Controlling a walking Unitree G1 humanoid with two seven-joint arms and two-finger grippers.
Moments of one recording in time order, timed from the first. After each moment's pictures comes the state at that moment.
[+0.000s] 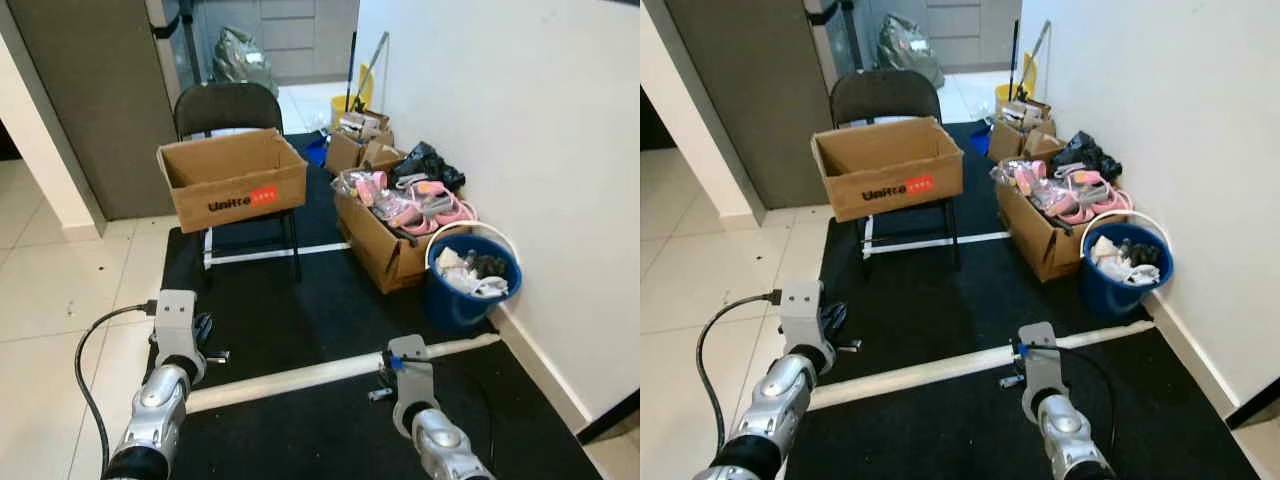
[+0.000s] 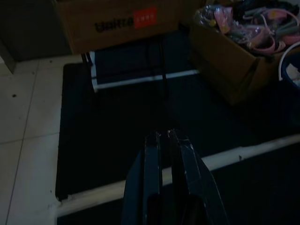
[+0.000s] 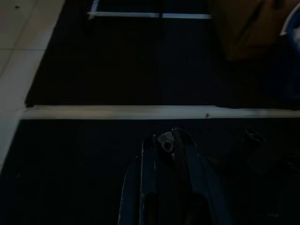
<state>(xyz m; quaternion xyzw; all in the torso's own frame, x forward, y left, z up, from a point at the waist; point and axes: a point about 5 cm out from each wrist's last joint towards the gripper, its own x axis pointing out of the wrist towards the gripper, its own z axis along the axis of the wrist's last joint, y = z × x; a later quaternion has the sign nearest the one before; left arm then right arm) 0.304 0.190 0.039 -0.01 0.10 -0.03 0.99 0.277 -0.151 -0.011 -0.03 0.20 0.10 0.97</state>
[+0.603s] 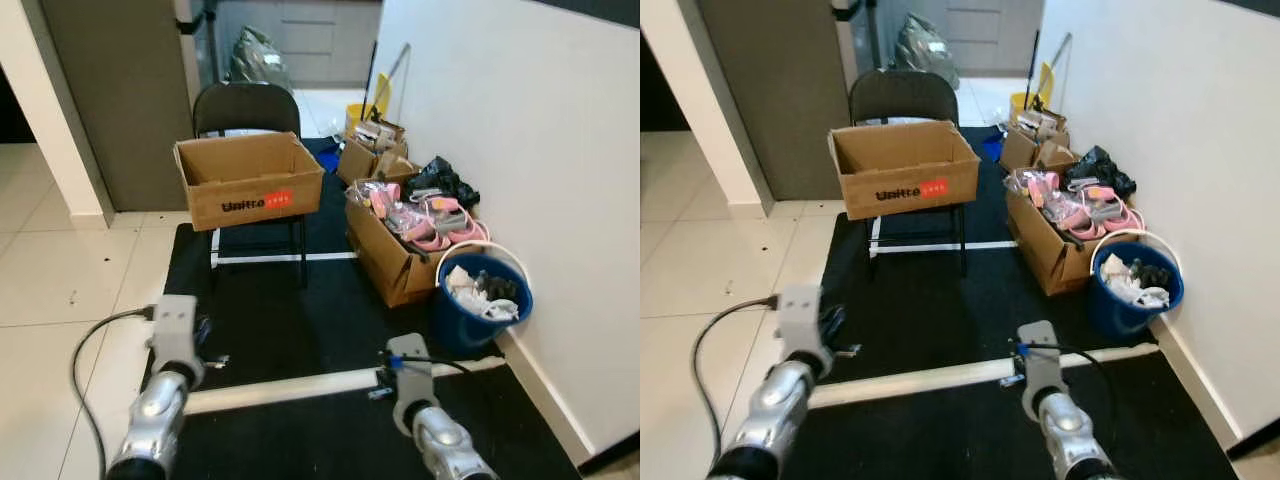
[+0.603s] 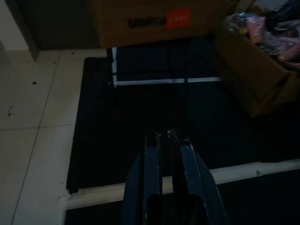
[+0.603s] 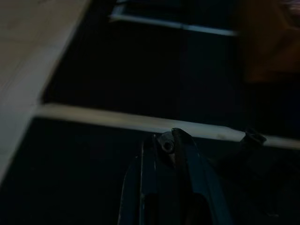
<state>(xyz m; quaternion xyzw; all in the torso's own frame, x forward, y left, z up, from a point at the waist) 0.296 0.195 0.035 -0.01 0.10 -0.01 0.99 0.281 -0.139 -0.006 -0.03 0.20 0.14 0.97</state>
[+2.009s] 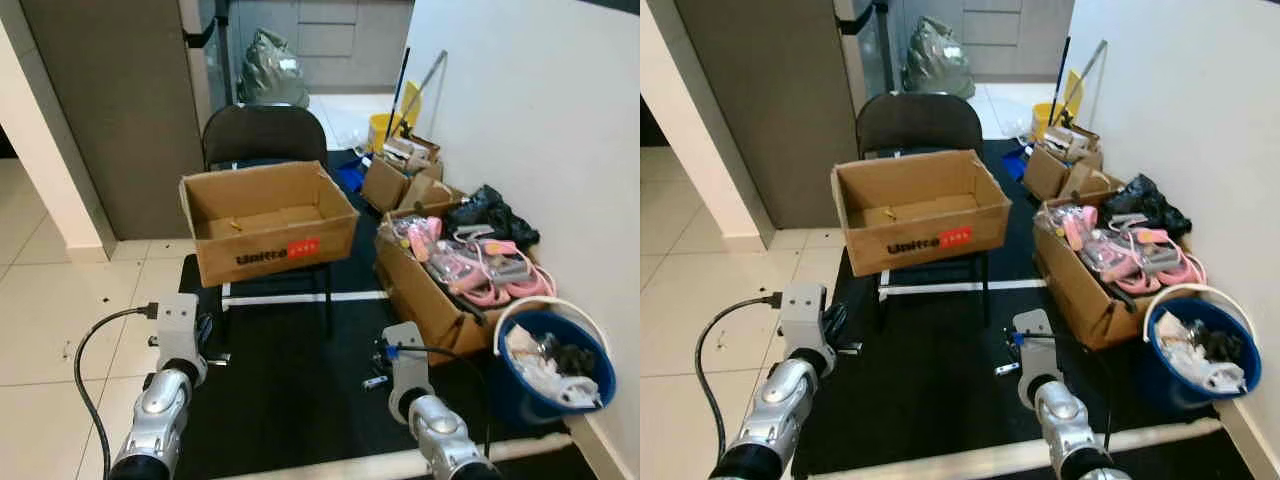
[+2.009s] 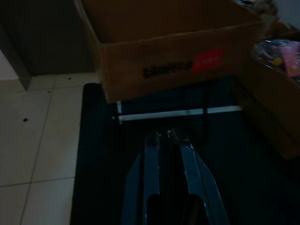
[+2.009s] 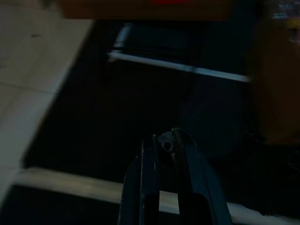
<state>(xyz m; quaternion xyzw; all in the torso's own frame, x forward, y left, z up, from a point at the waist) 0.299 0.191 0.039 0.00 0.10 -0.02 0.99 0.286 -0.133 -0.001 -0.03 0.18 0.14 0.97</state>
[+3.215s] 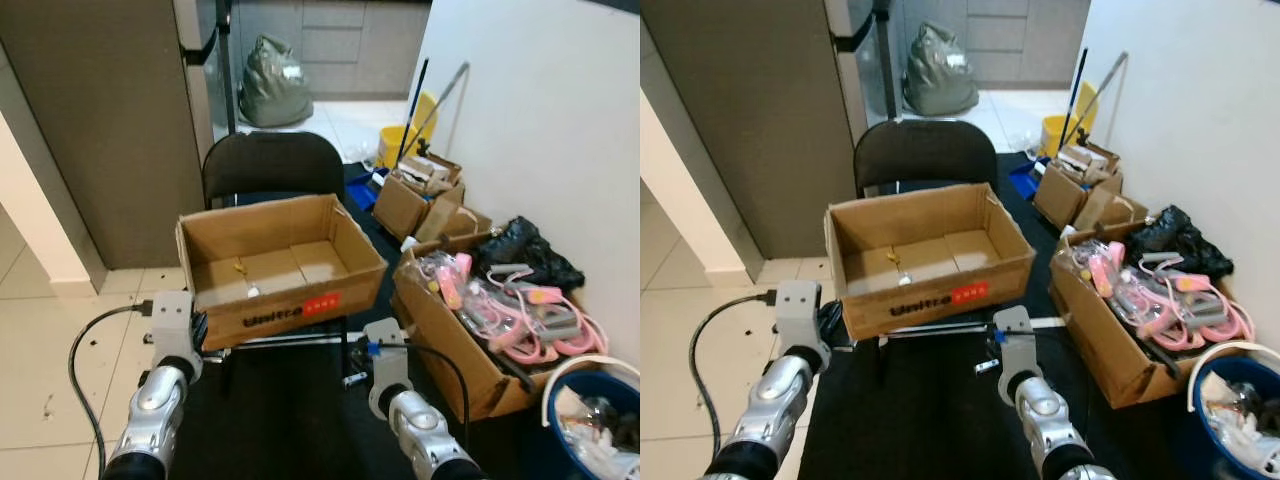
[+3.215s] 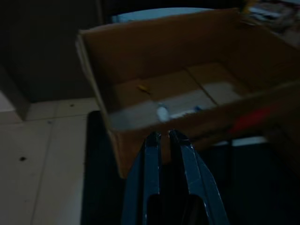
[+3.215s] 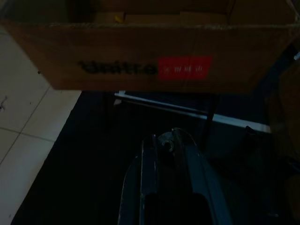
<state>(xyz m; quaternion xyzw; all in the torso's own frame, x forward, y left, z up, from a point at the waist) 0.304 0.190 0.043 0.00 0.09 -0.02 1.00 0.294 -0.129 0.008 -0.02 0.17 0.15 0.97</state>
